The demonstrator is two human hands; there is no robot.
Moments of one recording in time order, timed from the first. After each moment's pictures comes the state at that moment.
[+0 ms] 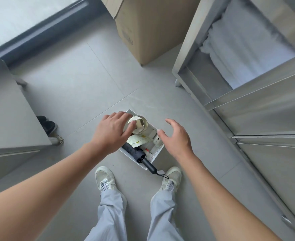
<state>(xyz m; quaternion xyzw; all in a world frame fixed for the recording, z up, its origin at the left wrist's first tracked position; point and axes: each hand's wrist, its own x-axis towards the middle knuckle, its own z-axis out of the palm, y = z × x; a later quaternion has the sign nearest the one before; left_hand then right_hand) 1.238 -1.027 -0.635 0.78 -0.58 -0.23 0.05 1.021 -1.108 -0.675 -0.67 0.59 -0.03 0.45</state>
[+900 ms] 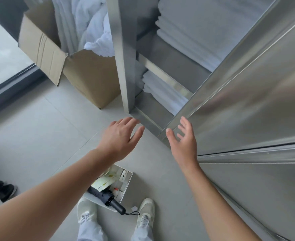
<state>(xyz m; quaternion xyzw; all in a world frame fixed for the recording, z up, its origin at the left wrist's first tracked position) 1.103 -1.218 -0.522 0.68 -0.69 -0.22 0.10 0.896 -1.244 -0.547 -0.51 0.67 -0.33 0.42</state>
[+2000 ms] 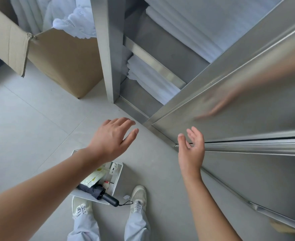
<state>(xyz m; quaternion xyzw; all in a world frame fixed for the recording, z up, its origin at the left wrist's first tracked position) 1.122 -1.232 -0.552 0.60 -0.74 -0.28 0.08 0.880 -1.218 -0.563 -0.34 0.76 -0.42 0.35</state>
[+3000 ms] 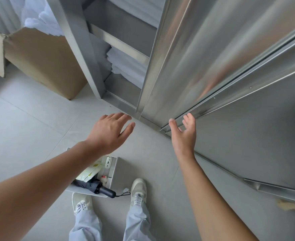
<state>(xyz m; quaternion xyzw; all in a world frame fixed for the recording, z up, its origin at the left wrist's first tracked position) 1.055 -1.203 -0.547 0.59 -0.77 -0.25 0.03 0.824 -1.194 -0.566 -0.32 0.76 -0.42 0.37</state>
